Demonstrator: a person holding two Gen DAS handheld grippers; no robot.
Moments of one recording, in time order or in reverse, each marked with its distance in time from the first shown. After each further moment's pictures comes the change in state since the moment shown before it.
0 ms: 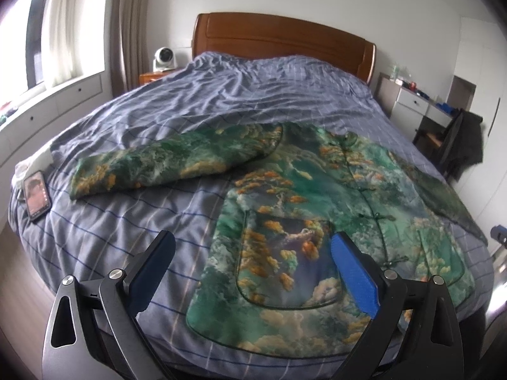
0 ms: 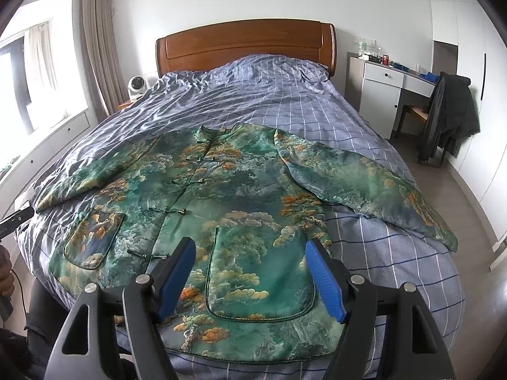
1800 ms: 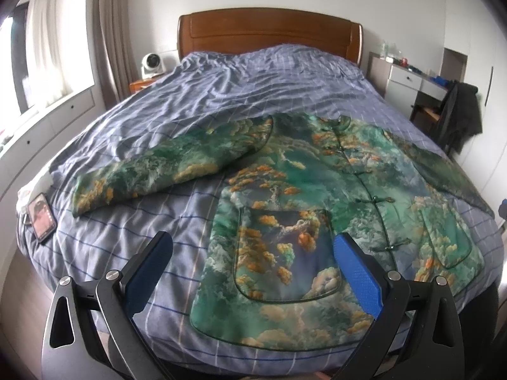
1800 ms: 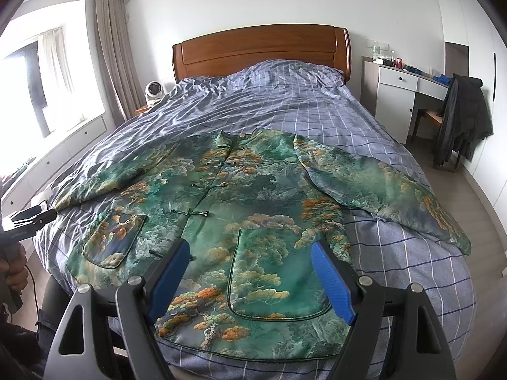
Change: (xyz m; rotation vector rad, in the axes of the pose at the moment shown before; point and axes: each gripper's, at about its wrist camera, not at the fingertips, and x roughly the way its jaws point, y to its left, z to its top) left arm -0.002 -0.018 0.003 0.102 0.037 0.015; right arm -0.009 0.010 -0.003 -0.012 -0.028 0.083
